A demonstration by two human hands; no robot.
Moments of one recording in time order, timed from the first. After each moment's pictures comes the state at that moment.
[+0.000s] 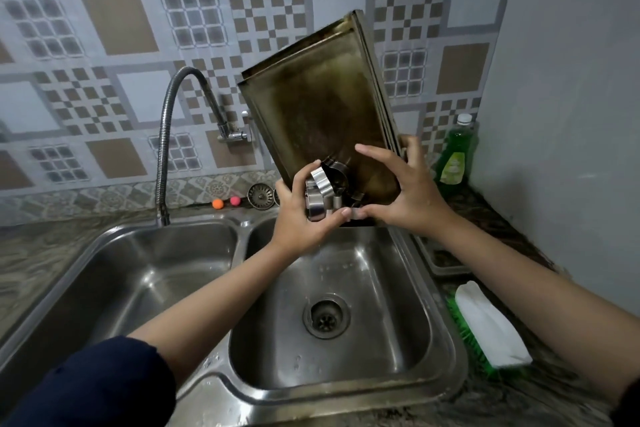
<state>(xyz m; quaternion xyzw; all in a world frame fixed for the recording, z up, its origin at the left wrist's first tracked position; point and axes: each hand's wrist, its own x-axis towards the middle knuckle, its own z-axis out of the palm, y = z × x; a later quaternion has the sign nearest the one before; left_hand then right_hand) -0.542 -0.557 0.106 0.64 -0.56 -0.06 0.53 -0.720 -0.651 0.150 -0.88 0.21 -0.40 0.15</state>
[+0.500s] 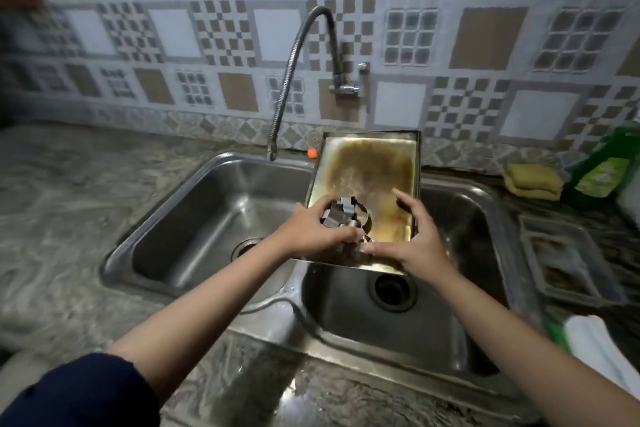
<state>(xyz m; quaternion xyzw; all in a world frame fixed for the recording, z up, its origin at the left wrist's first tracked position) -0.479 -0.441 0.078 0.85 -0.36 -0.24 0.31 -0.631 -0.578 0.040 -0.78 0.21 -0.31 0.51</state>
